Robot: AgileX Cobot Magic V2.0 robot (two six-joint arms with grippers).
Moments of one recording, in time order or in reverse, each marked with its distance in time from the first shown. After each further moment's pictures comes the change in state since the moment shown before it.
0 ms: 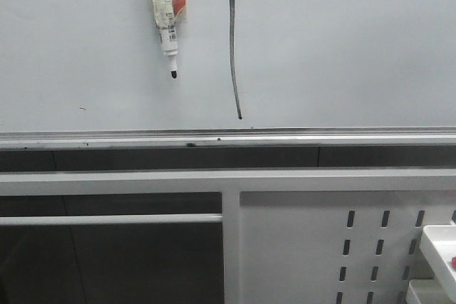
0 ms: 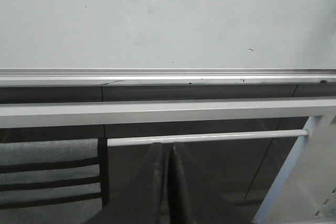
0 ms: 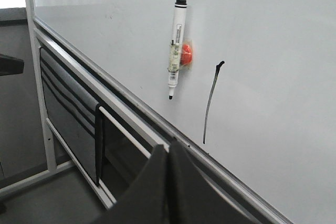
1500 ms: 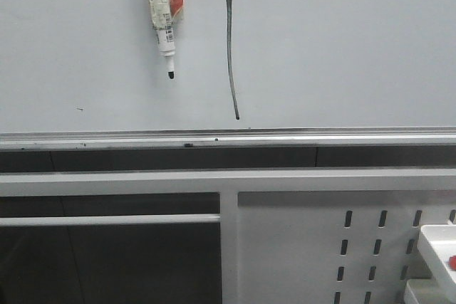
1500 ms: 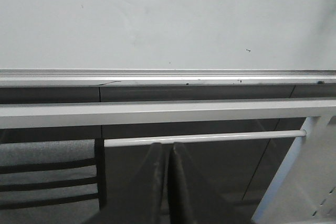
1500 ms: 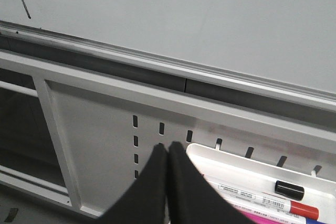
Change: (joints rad) left arm 0.000 0.000 0.000 -0.006 0.001 0.000; right arm -0.300 -0.389 0.377 -0.936 0.081 1.020
